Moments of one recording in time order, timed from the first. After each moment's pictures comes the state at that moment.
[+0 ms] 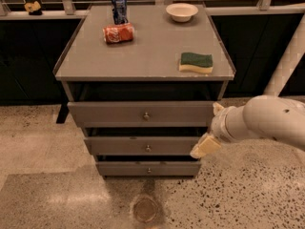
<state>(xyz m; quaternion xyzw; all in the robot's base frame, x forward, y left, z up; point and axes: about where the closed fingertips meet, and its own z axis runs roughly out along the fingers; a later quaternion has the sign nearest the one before) 0.536 -0.191 0.709 -0.48 0.81 0.00 0.32</state>
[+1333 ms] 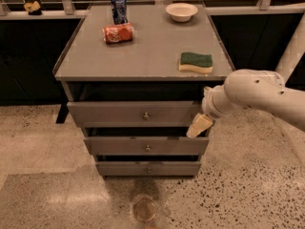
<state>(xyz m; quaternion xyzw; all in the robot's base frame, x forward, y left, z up) 0.617 -0.183 0.706 -0.52 0.80 -0.03 0.30</state>
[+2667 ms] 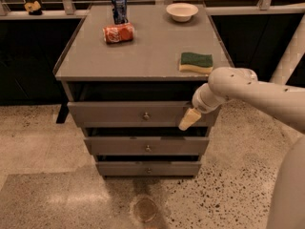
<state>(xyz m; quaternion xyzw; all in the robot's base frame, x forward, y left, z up) 0.687 -0.179 0.650 -0.50 0.82 -0.01 0.28</state>
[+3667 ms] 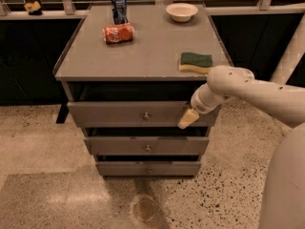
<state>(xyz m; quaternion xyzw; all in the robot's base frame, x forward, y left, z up) 0.688 -0.173 0.637 -0.50 0.83 0.02 0.25</state>
